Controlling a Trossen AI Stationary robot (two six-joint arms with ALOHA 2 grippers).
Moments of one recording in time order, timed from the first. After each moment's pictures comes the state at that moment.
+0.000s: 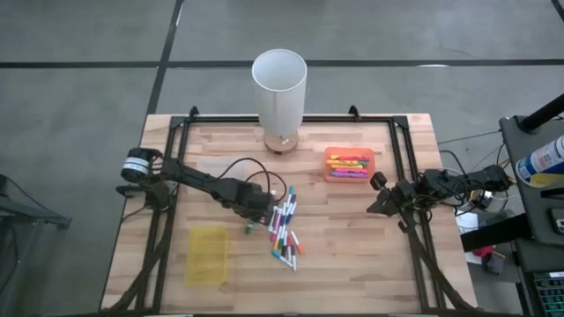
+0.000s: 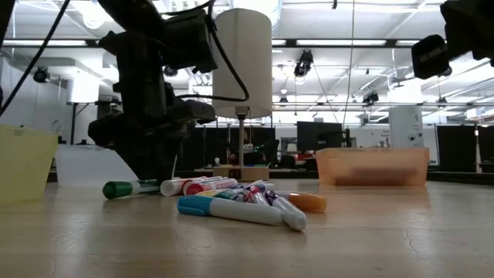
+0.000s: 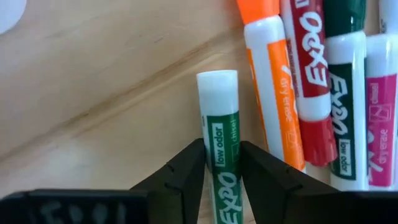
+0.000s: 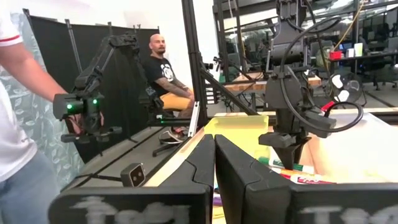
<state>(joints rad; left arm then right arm) -0.11 1.75 1.00 -0.58 -0.04 -1.23 0.21 0.06 0.04 0.16 -0.18 0.20</state>
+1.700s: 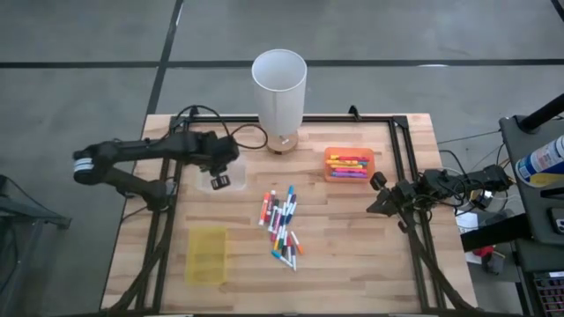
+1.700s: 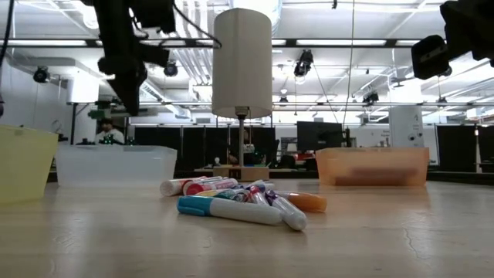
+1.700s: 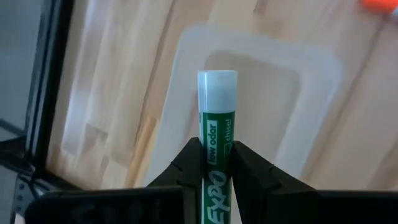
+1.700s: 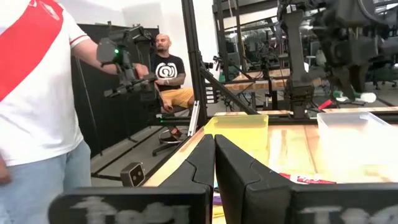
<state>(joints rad) 0.27 1.25 1.03 -1.07 -0.27 -0.02 0.21 0.06 0.04 0.16 -0.18 0.20</state>
